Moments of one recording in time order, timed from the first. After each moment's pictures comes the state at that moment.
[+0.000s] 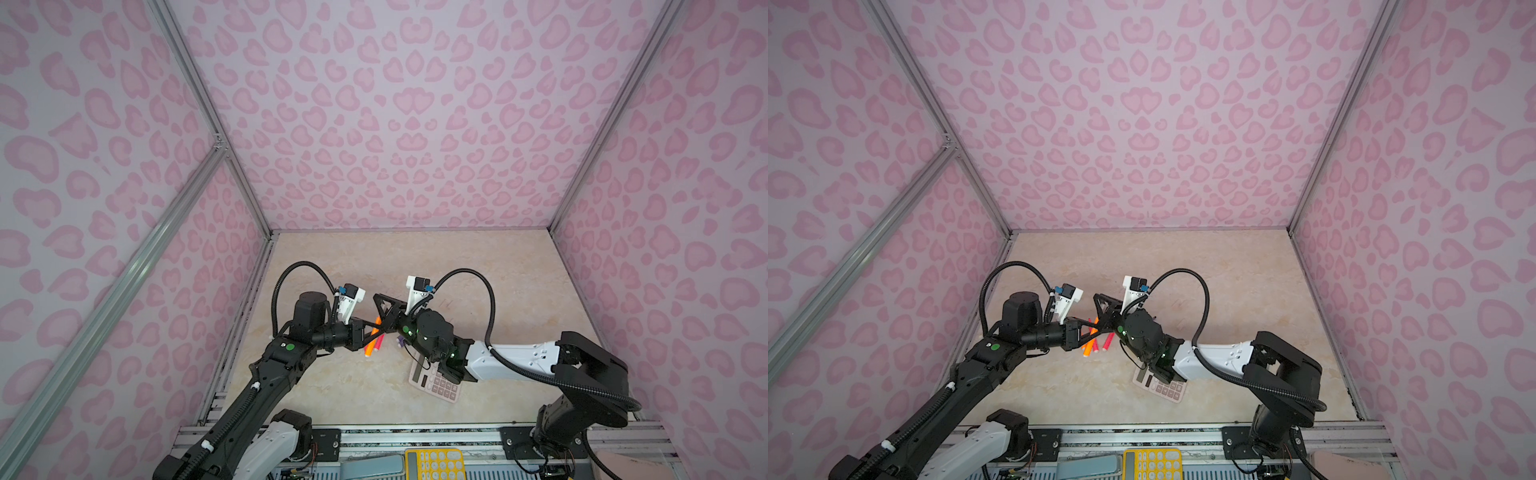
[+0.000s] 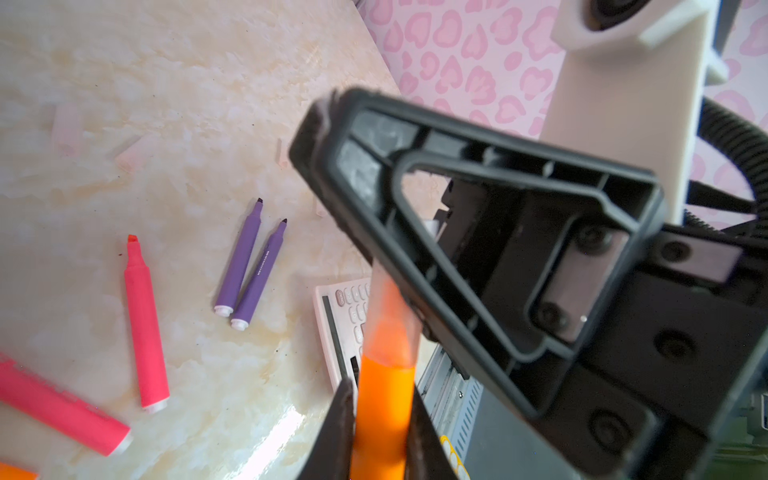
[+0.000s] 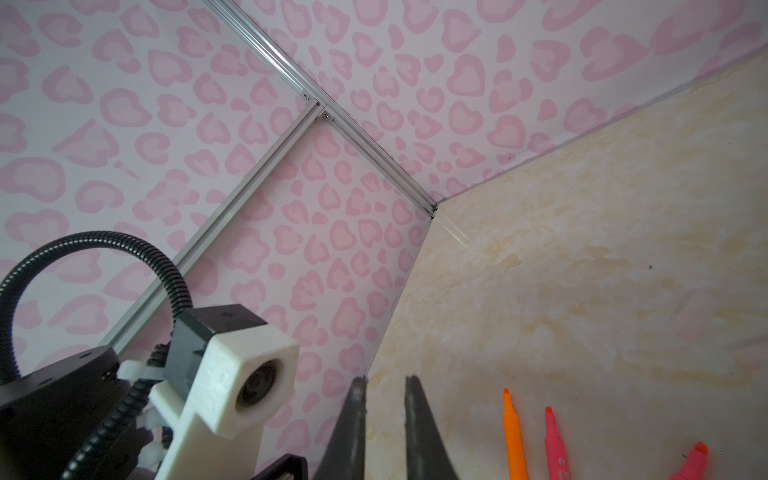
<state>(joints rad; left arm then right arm) -0.31 0.92 0.64 -0.30 0.77 -0.39 1.10 1.64 0.87 0.73 0.33 0.87</state>
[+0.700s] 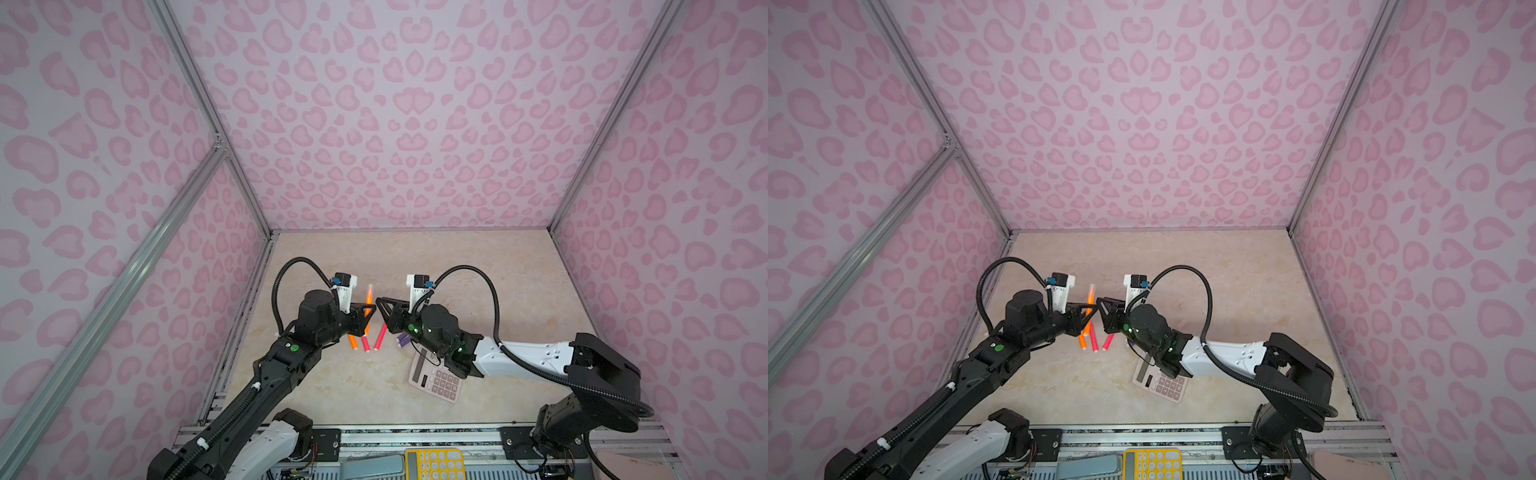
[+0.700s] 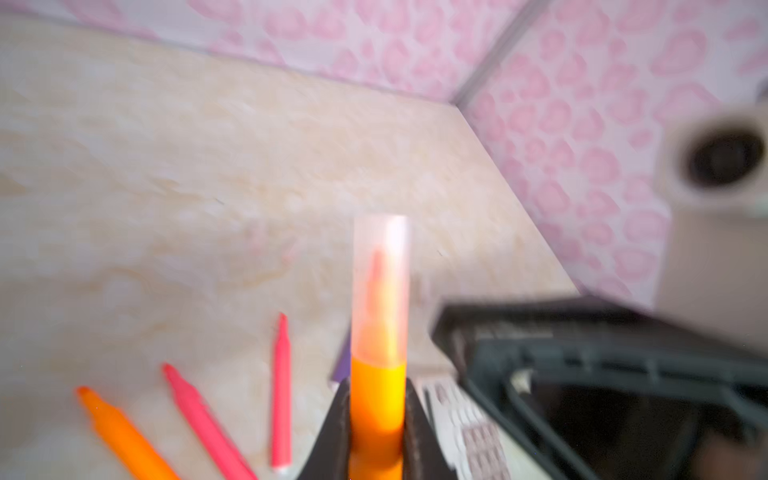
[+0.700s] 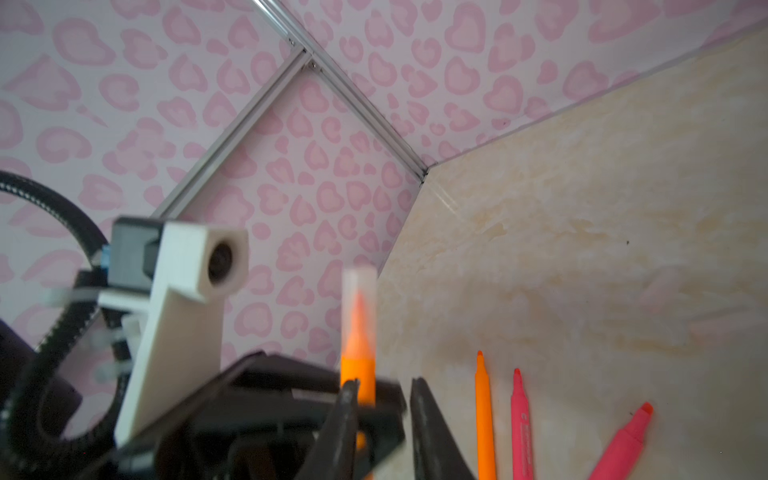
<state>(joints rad) -0.42 0.94 0.65 -0.14 0.25 -0.41 1.04 1.58 0.86 0.58 0.18 0.84</state>
